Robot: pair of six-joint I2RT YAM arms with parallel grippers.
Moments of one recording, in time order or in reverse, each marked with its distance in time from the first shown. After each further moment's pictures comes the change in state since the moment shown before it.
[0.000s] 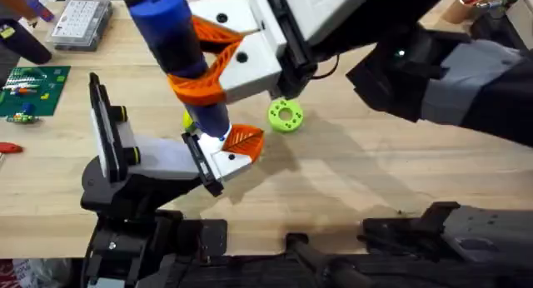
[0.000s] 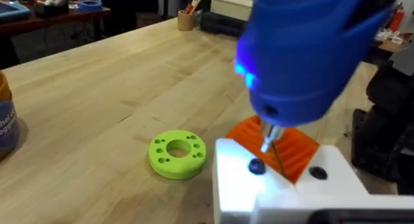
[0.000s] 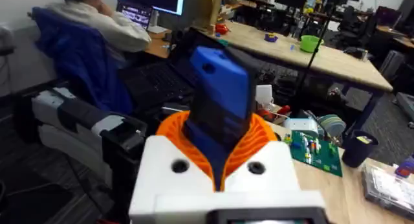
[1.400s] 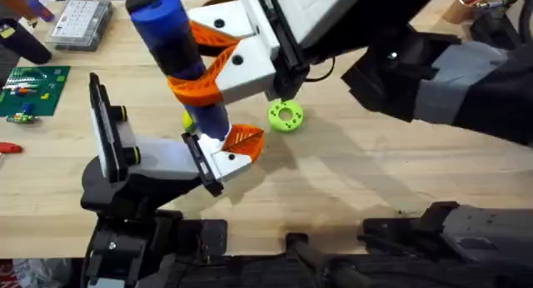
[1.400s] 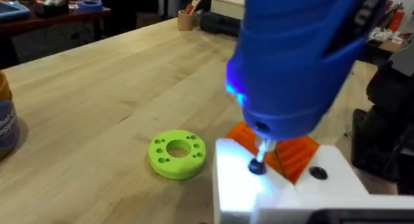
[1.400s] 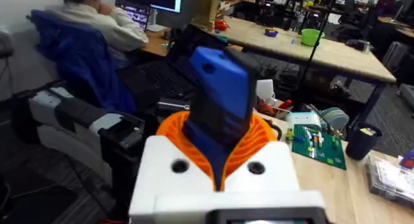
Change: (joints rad) left arm 0.000 0.000 0.000 0.000 0.000 0.000; right arm 0.003 0.019 -0.003 -0.009 0.012 0.003
